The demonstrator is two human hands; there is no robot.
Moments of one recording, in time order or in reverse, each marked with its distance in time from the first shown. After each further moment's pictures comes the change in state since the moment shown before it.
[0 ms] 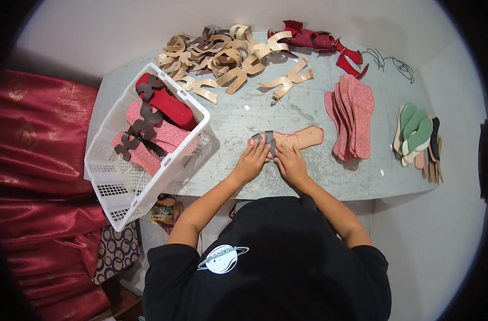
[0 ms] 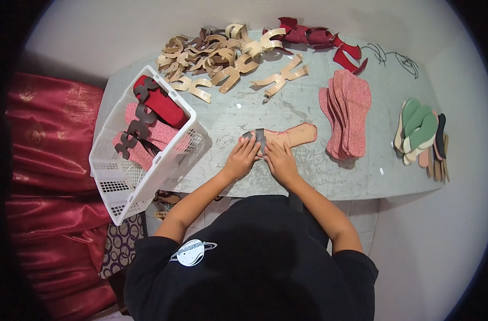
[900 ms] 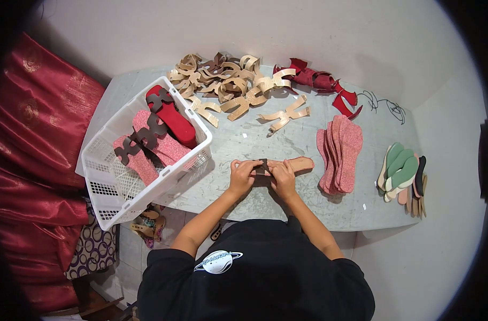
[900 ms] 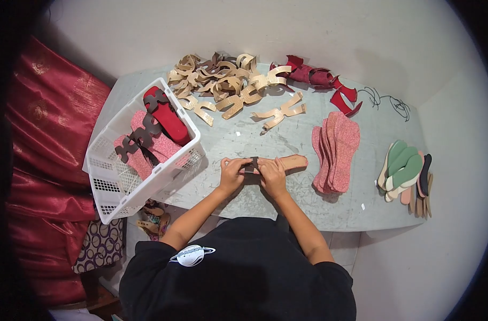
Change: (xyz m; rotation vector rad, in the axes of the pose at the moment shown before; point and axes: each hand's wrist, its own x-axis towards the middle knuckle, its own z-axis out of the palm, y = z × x) left_hand 0.030 -0.002 -0.017 -0.485 0.311 -0.373; right_hand 0.046 0.002 -0.029 0.127 0.256 -0.091
